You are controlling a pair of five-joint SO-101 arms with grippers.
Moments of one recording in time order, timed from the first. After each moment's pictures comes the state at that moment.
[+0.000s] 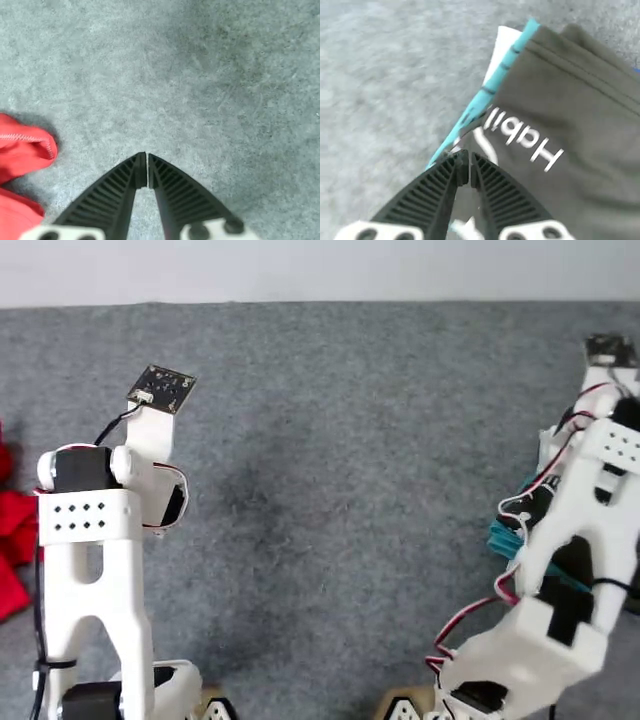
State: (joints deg) left arm -10.2 -22.5 16.7 96.2 -13.1; right arm 23.4 8.2 -11.2 81.0 19.2
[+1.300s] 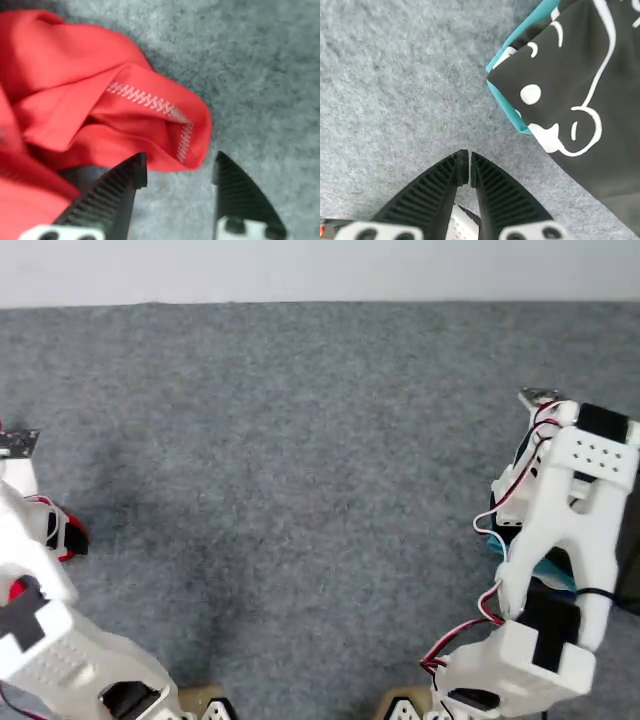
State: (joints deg) left arm -46.5 16.8 15.0 64.9 -28.8; right arm 19.1 2.9 -0.1 100.4 19.2
